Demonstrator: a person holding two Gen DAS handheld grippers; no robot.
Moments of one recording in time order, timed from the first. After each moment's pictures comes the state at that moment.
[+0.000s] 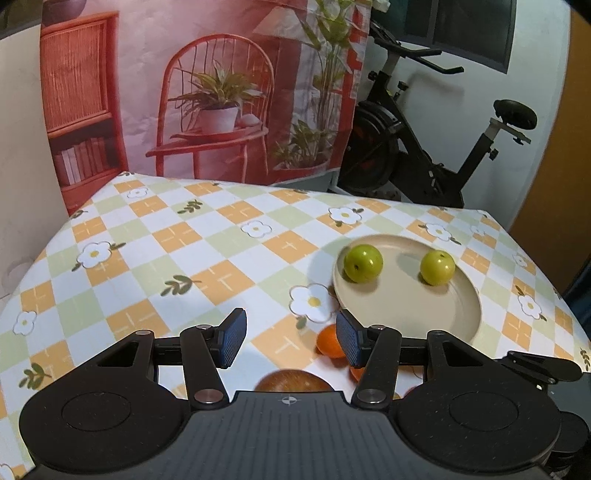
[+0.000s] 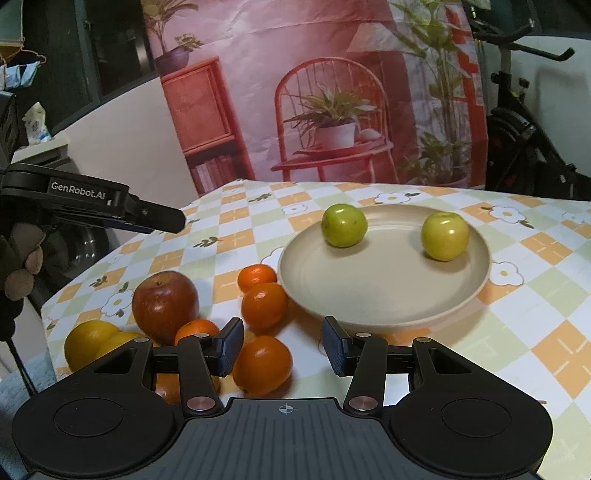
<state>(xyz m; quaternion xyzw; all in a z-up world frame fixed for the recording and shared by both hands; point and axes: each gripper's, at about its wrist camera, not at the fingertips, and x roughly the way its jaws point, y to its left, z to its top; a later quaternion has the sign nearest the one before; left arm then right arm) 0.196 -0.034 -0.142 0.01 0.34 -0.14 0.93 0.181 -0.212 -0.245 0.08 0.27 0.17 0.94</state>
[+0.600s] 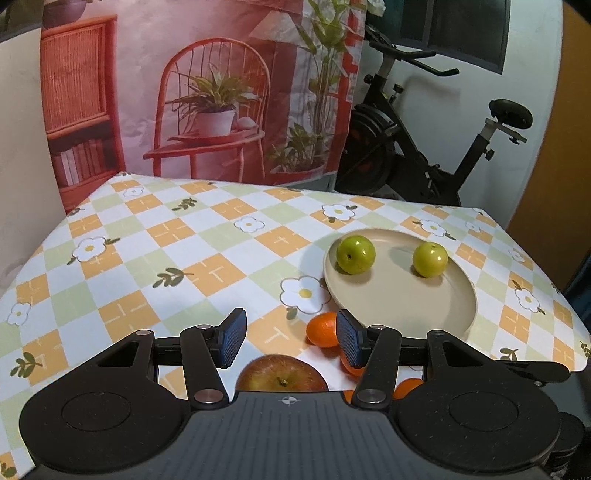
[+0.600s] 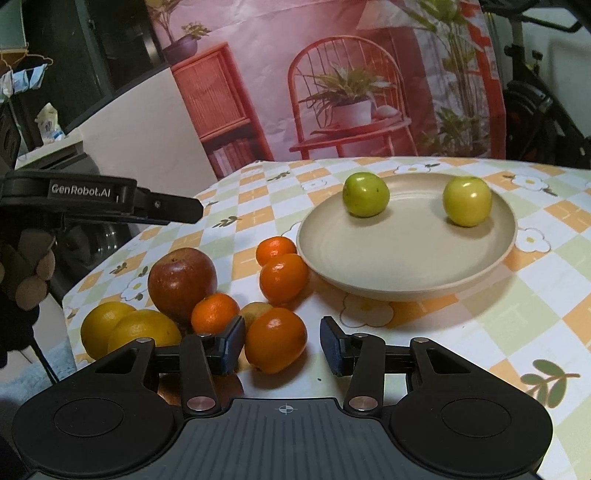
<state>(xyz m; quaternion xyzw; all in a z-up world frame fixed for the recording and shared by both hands) 0.183 -0.035 -0.152 0.01 0.33 -0.15 0.93 0.184 -0.211 -0.260 0.11 0.30 0.21 0.92</state>
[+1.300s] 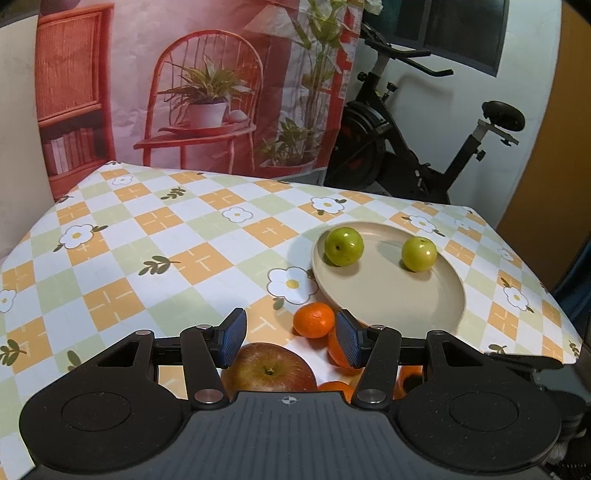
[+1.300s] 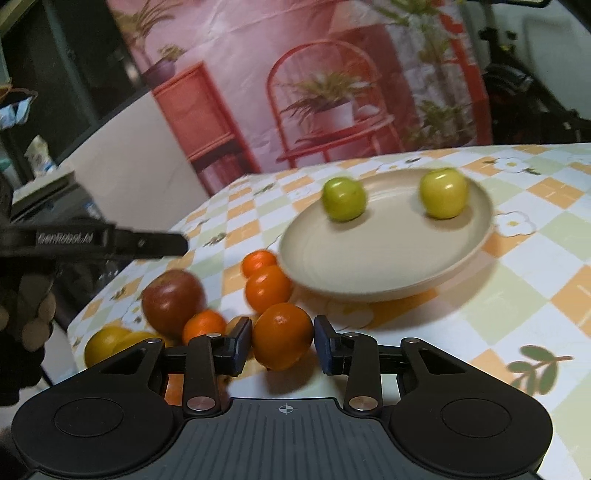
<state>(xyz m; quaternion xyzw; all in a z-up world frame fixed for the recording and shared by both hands) 0.181 -0.035 -0.159 0.00 0.34 -0.17 0.93 0.181 -0.232 -0.261 0.16 0.28 0.19 0.93</state>
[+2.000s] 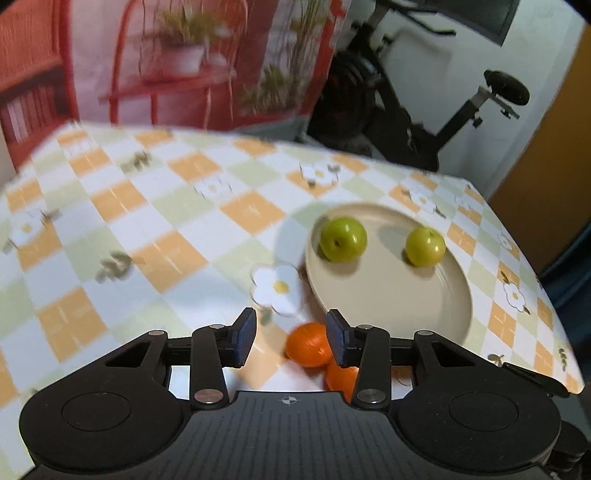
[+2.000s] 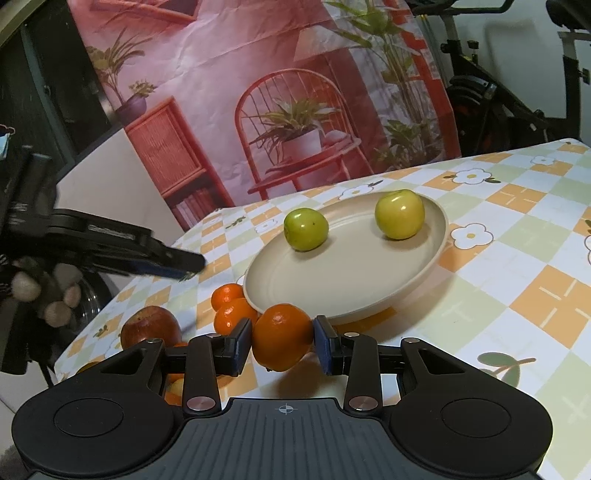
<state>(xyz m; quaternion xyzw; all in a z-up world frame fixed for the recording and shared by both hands) 0.270 -0.042 -0.173 -0.02 0.44 -0.21 0.87 0.177 -0.250 -0.260 0.19 0.25 0.15 0.94</state>
